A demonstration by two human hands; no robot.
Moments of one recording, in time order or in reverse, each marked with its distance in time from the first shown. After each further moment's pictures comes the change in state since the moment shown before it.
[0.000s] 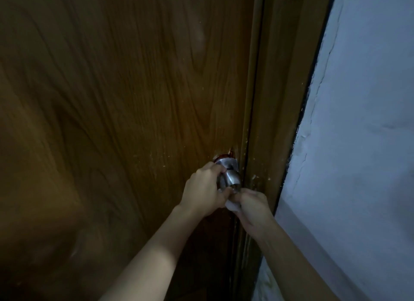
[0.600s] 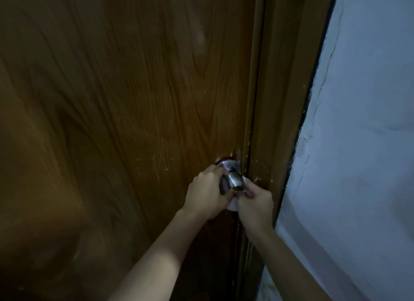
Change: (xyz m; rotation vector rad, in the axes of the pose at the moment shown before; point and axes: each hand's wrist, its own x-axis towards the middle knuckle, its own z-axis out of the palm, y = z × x) left_hand -0.001 0.001 0.002 -0.014 0.014 -0.019; right_hand -0.009 0.009 0.010 -0.509 0.262 -0.476
